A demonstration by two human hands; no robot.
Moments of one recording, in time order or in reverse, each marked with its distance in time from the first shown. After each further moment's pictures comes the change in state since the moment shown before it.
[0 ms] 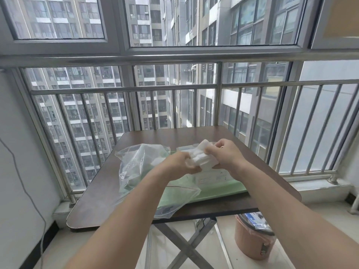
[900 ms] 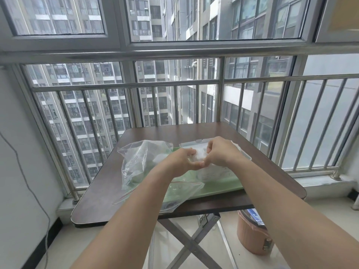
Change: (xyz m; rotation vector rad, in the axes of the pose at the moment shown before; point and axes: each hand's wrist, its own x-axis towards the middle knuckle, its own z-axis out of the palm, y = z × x) left_hand 0.009 -0.014 0.004 -0.014 -0.023 -0.010; right_hand -0.001 -0.018 0.017 -0.765 -0.084 -0.034
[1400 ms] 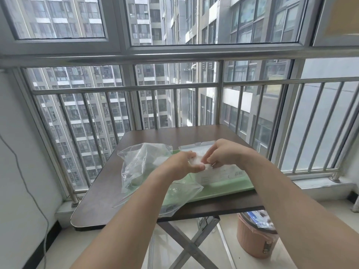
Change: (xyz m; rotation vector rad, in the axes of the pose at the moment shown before) left_hand -0.002 0.004 -0.001 0.023 0.001 -0.015; right_hand 0.002 0.012 -0.020 0.293 -0.261 -0.068
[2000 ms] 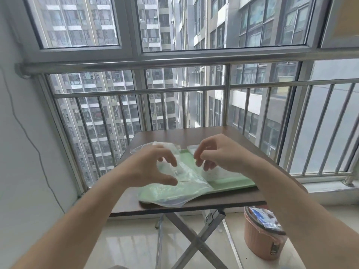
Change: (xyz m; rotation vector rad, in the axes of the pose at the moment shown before) left_hand -0.120 -0.021 -0.076 0.238 0.105 0.220; right_hand -0.078 -0.043 0.017 0.097 -0.006 -0.369
